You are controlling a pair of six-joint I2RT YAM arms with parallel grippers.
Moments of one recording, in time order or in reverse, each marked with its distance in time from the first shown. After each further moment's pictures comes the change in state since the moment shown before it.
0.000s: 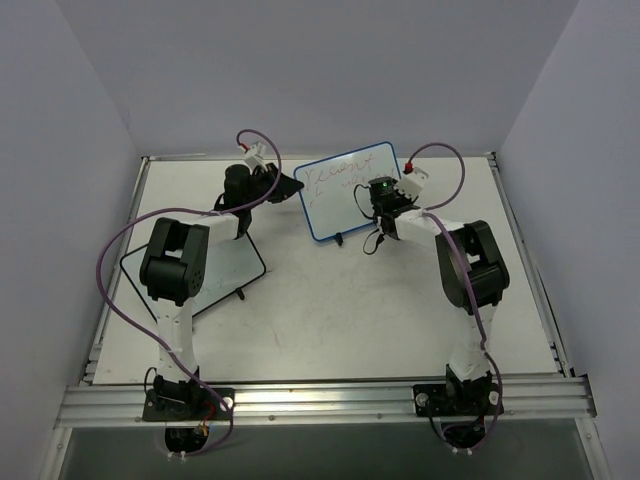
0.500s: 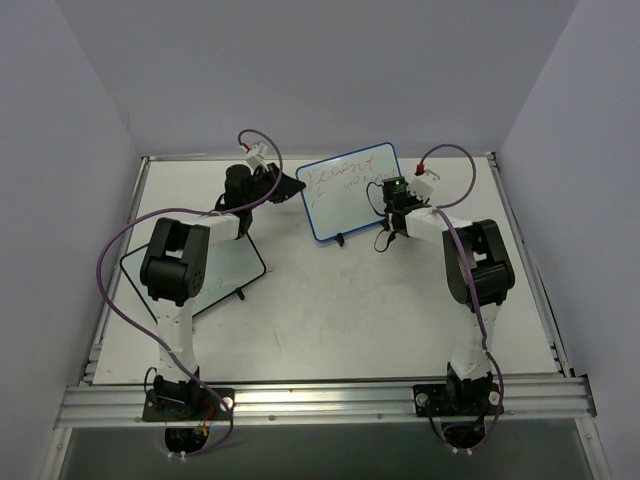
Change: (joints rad) left arm -0.005 0.000 0.000 0.015 0.021 -0.010; right arm -0.080 0.000 -0.014 -0.048 -0.056 -0.016
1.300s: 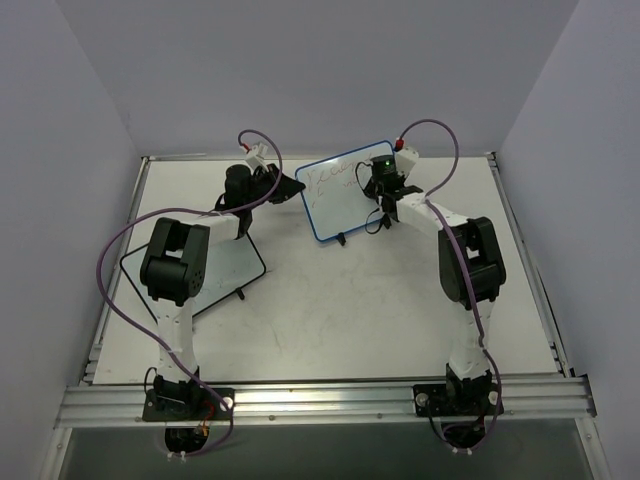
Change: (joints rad) left arm 0.000 0.000 0.000 -0.013 -0.001 0.002; right arm 0.048 0.044 0.224 -0.025 -0.188 -0.109
